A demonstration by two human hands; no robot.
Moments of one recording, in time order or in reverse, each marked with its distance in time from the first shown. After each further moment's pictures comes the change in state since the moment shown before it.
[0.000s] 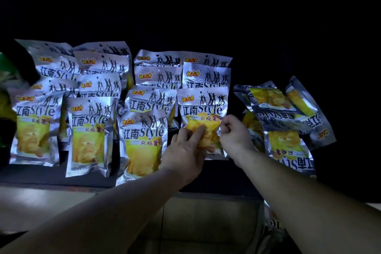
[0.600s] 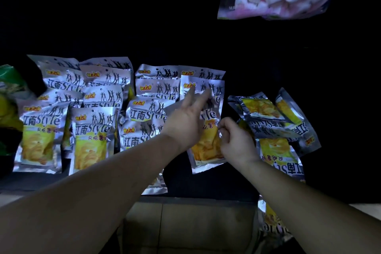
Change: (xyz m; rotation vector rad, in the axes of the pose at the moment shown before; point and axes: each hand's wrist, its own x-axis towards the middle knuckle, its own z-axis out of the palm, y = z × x) left_hand 0.055 0.038 -0.091 0.018 0.121 0.168; right_hand -0.028 -0.018 -0.036 -0.264 0.015 -0.338
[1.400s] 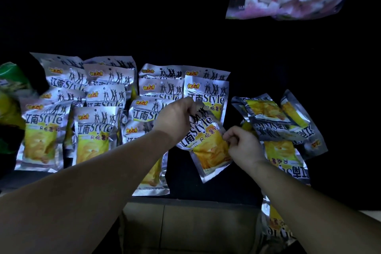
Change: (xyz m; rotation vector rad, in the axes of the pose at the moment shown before) left_hand 0.004 -0.038 -0.001 -0.193 0.109 -0.148; right_hand 0.007 0.025 0.006 0.092 -0.055 0.180
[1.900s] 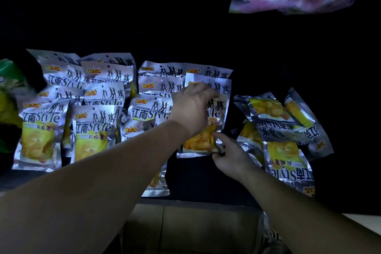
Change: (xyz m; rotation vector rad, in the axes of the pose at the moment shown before) left_hand 0.027 0.026 0.015 0.179 0.106 0.304; right_hand -0.001 0.004 0.032 0.054 -0.278 0.079
